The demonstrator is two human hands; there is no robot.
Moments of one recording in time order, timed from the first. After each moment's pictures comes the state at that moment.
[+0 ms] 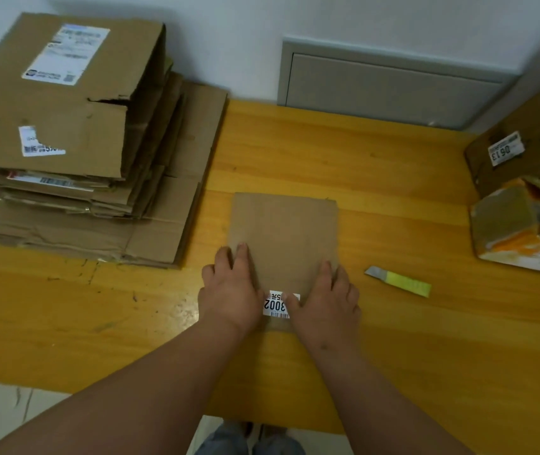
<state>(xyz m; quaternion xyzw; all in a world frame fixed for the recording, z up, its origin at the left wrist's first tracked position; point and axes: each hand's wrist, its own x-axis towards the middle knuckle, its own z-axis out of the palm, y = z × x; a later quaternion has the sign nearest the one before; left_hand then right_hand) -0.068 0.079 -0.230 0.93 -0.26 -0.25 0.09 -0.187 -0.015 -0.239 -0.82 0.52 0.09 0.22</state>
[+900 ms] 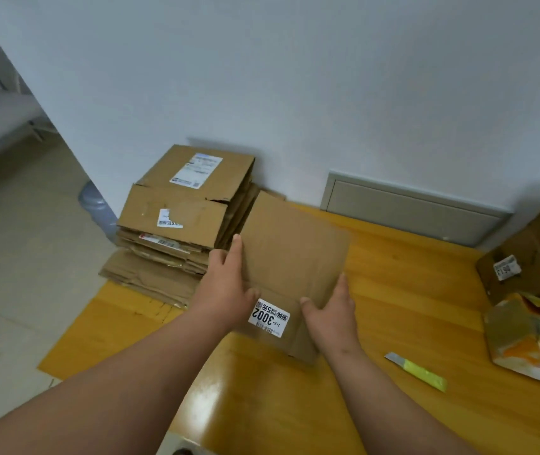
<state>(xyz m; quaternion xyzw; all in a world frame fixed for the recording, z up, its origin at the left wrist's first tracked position) 0.000 0.122 -0.091 0.93 -0.20 -0.14 0.28 -0.119 -0.021 -0.121 -0.76 0.44 -0.08 0.47</state>
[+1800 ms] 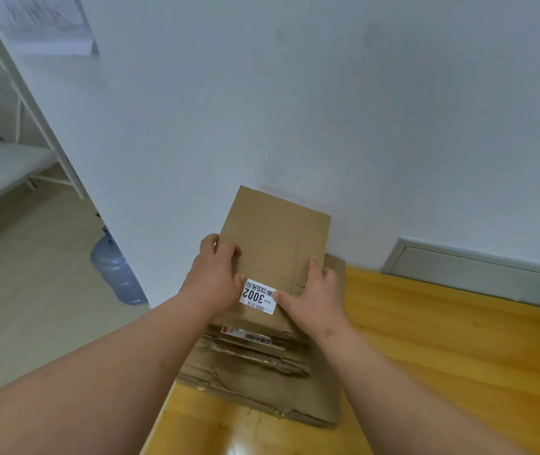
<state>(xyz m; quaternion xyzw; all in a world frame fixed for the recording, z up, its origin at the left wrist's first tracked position) 0.270 0.223 -0.020 0.92 -0.28 -0.09 0.26 0.148 0.079 -0.054 -0.86 0.36 -0.08 0.36</state>
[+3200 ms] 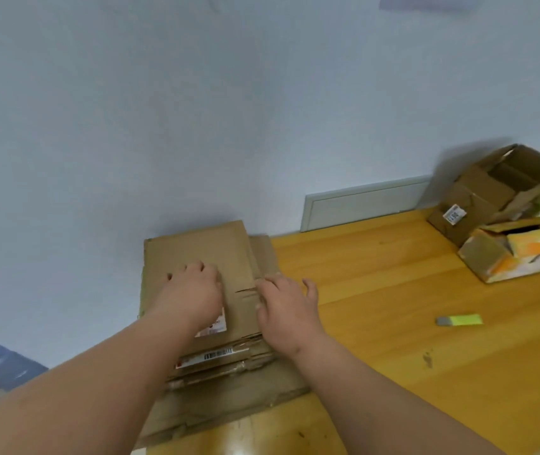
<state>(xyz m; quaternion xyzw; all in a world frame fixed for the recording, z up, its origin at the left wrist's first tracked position) 0.274 0.158 -0.046 0.85 -0.52 -0.10 -0.03 0.107 0.099 -0.086 -0.90 0.40 -0.11 0.15</state>
